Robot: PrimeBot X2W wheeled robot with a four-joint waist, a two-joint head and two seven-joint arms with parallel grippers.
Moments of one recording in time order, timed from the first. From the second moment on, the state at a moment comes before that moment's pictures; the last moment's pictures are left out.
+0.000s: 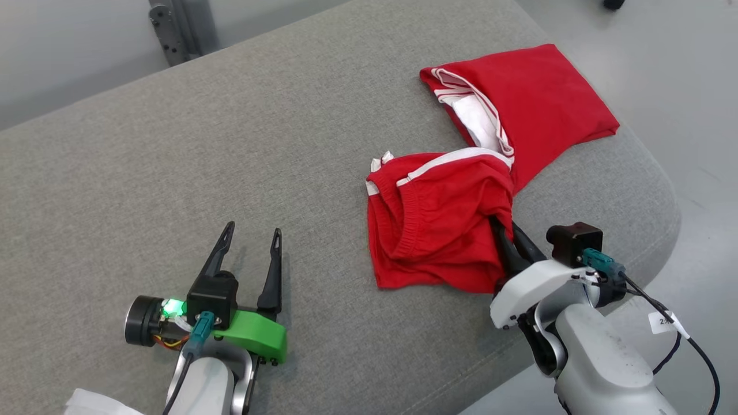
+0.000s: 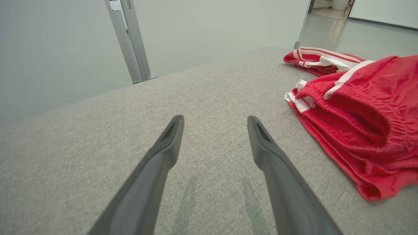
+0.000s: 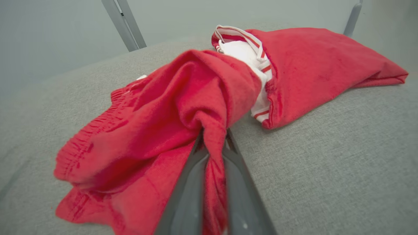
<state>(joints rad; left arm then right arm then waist) -0.23 0.05 -0.21 0.36 -0.05 -0.01 -0.26 -0.42 -0.05 0.25 0.65 0.34 0.13 -0.26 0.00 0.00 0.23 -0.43</state>
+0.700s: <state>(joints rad) -0.28 0.05 -0.24 0.37 -0.02 -0.01 -0.26 -0.77 -0.33 0.04 0.82 0.11 0.13 -0.26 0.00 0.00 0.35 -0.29</state>
